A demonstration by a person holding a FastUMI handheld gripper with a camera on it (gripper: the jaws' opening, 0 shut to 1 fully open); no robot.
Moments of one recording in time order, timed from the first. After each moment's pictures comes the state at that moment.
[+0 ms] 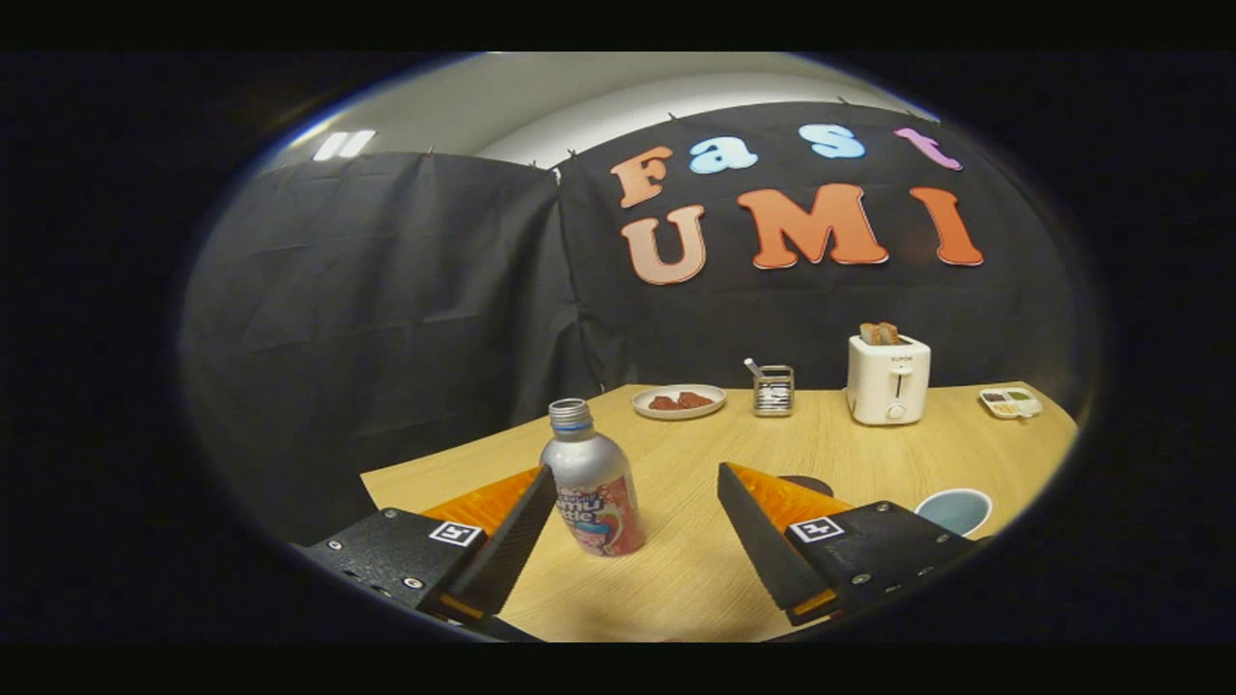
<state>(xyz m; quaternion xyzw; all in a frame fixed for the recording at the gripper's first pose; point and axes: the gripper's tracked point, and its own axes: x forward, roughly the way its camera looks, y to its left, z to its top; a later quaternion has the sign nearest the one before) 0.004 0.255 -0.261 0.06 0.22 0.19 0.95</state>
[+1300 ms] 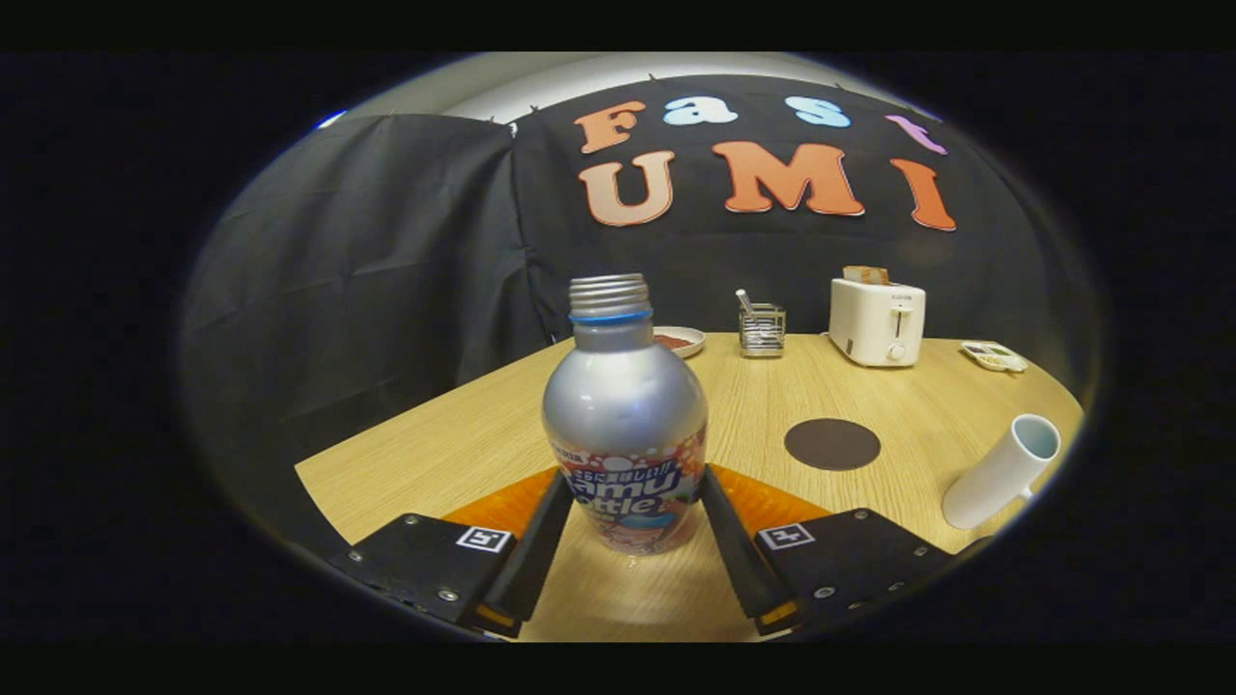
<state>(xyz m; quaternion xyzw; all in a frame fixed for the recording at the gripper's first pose) 0.013 0.302 -0.334 0.05 0.31 0.09 0.95</state>
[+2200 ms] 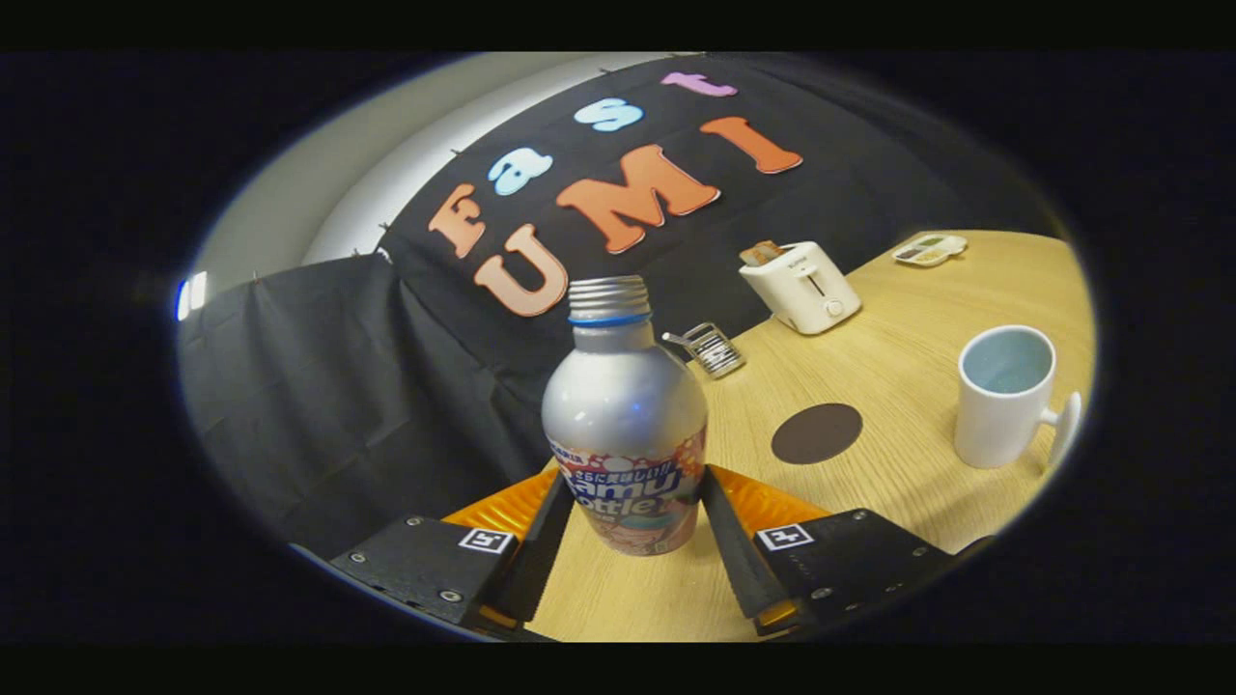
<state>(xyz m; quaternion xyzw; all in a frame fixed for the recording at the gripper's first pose) 0.029 0.248 -0.267 0.34 0.24 -0.01 0.91</state>
